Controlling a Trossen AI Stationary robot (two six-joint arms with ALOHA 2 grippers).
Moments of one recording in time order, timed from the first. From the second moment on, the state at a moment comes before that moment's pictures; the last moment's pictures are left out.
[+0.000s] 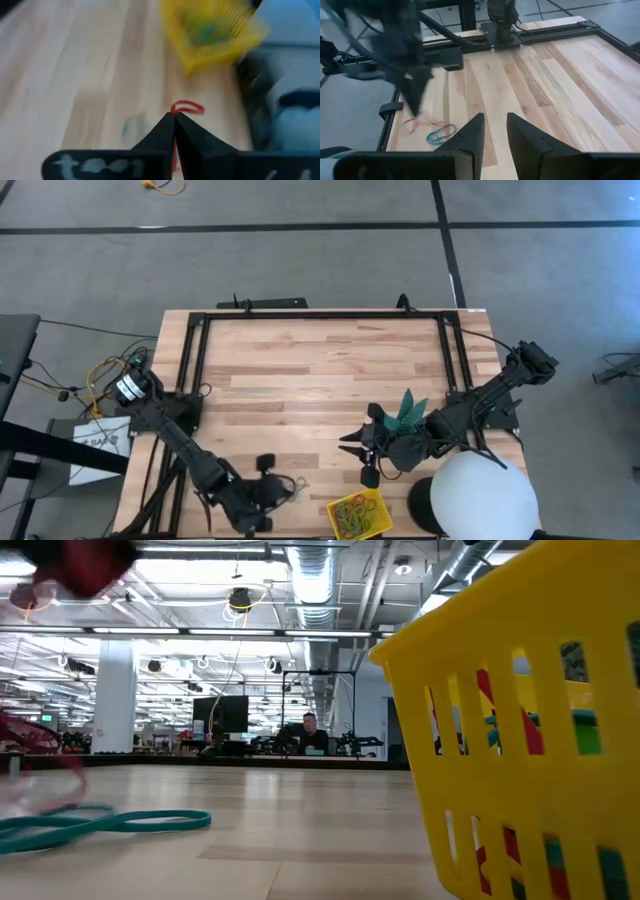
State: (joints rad) left arm -0.80 1.74 1.10 -0.21 -0.56 -0.65; right arm 0.59 1.49 1.11 -0.16 0.60 0.39
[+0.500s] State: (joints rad) left arm -0.57 1.85 1.23 0.40 -0.15 -0.22; right arm 0.59 1.49 1.11 -0.18 0.60 0.39
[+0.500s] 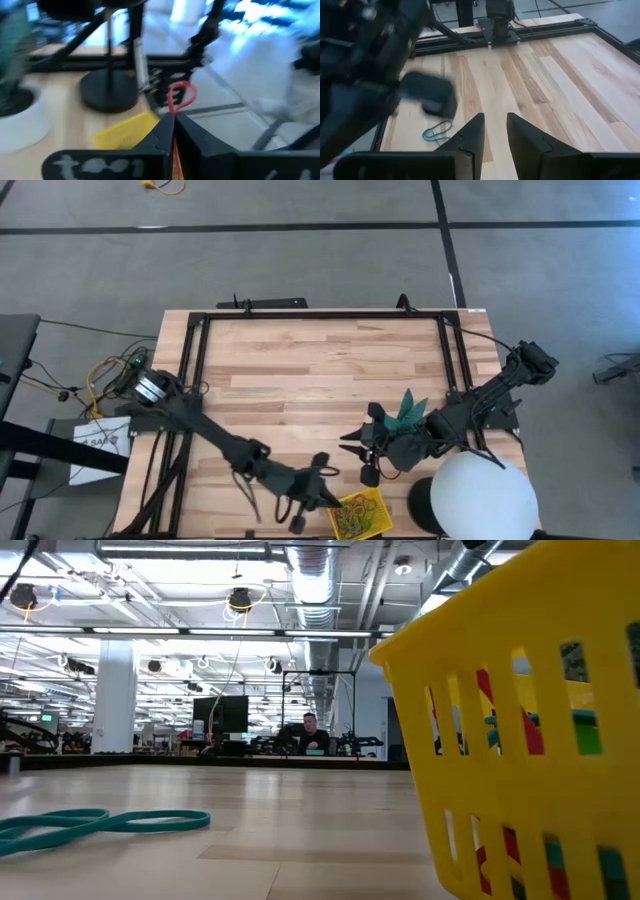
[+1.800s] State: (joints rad) left arm -0.51 2.13 1.48 0.28 -0.04 -0.13; right arm 0.58 1.49 1.11 -0.18 0.60 0.39
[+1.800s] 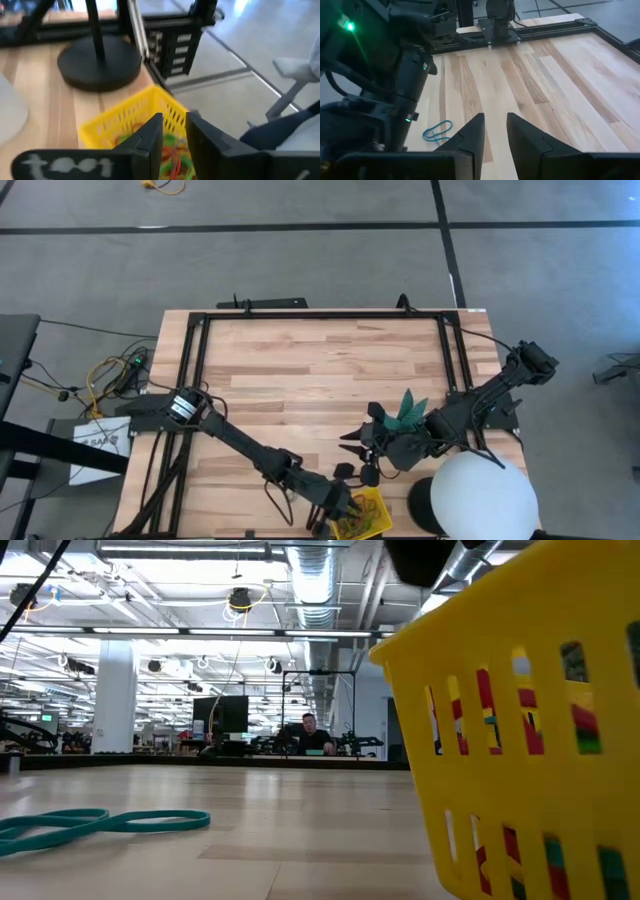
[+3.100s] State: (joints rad) left arm -0.98 1.35 1.48 -1.19 -0.96 -0.86; right arm 0.29 1.49 1.14 0.19 0.05 0.47
